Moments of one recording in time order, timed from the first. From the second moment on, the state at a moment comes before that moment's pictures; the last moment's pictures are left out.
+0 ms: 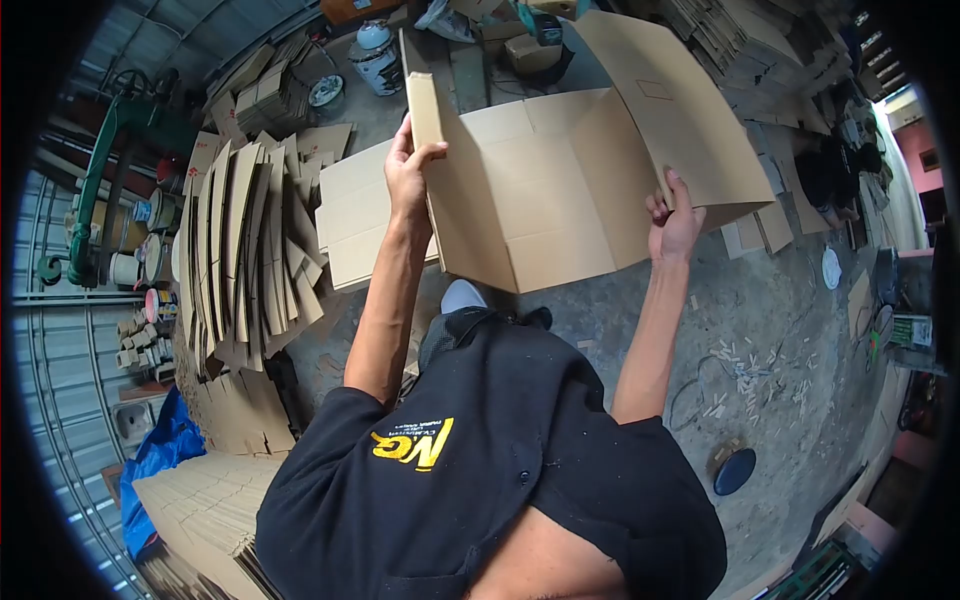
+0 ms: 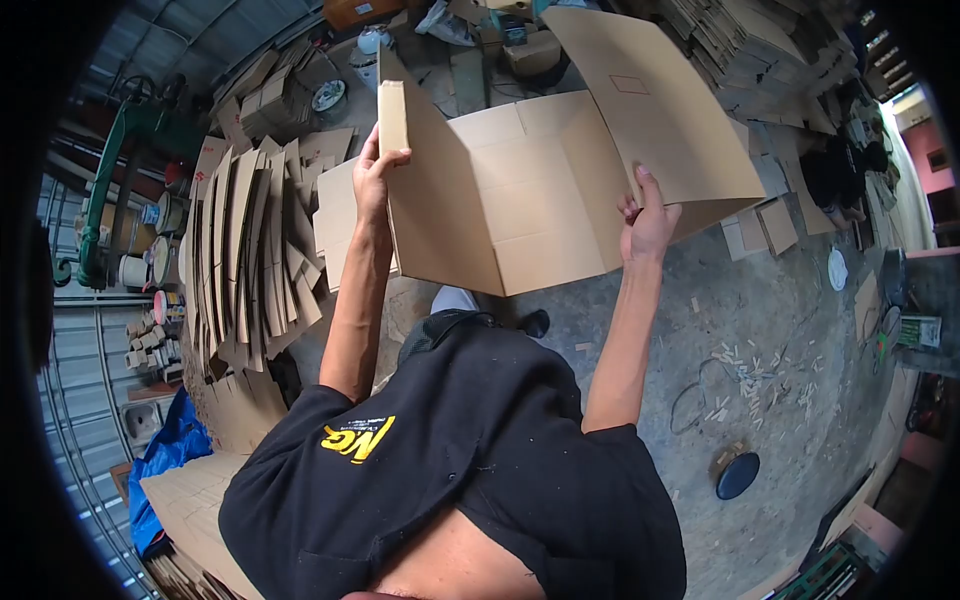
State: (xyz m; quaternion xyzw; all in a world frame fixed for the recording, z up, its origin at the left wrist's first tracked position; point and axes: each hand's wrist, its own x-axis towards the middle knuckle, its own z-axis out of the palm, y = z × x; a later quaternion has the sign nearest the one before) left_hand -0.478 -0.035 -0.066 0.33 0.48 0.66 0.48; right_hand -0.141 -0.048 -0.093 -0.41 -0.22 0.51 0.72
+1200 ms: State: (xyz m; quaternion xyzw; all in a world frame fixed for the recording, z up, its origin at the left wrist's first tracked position) left_hand -0.310 0.026 -0.048 0.40 0.31 0.72 0.48; right_hand -0.231 -0.084 -0.041 -0.36 -0.29 0.47 0.75
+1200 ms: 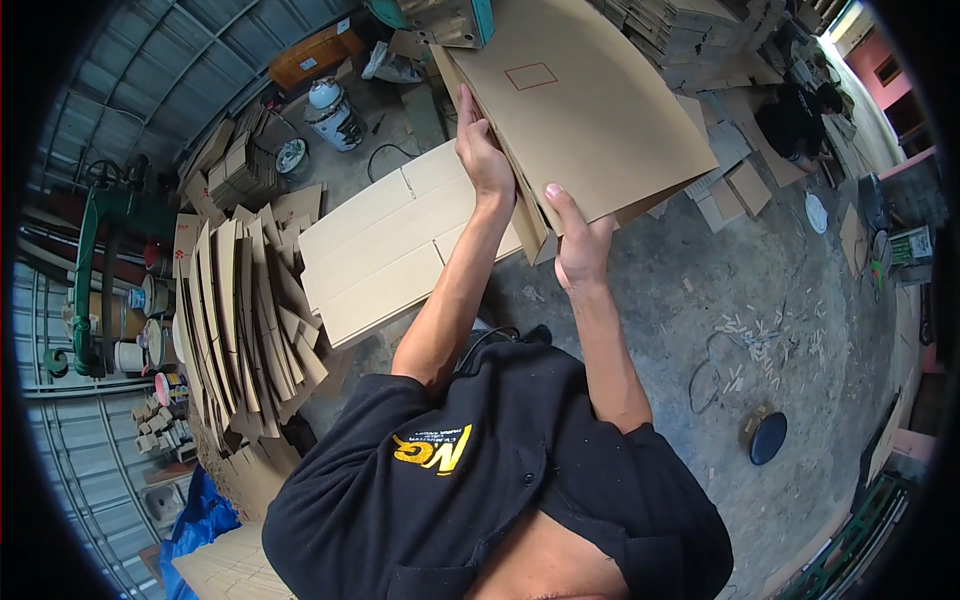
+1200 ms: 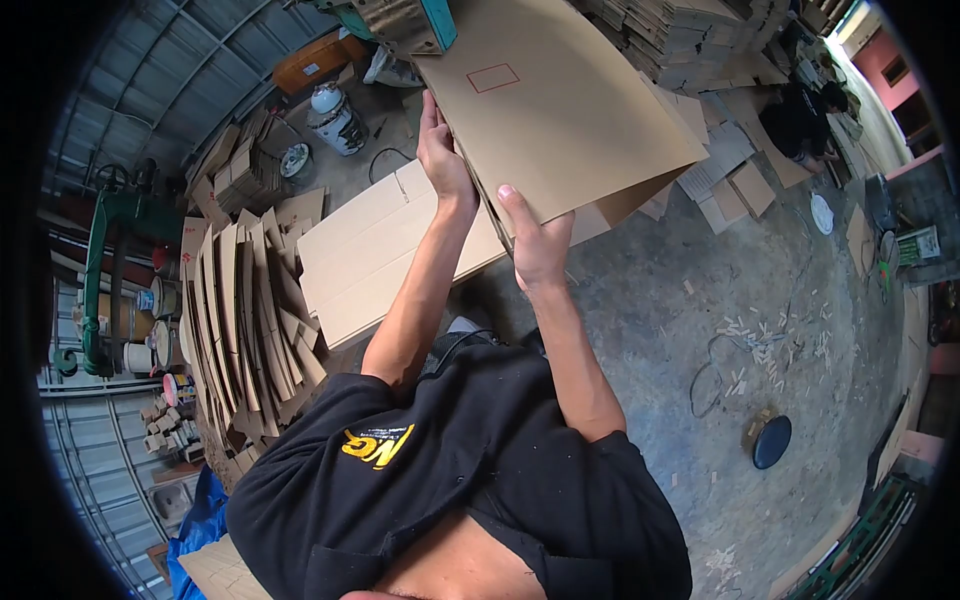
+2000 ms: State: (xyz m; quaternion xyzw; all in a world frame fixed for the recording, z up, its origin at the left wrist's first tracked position) left_hand -0.313 0.033 -0.071 0.41 0.26 0.74 0.46; right_hand -0.233 -0.080 -0.050 -0.36 -0.29 0.44 0.77
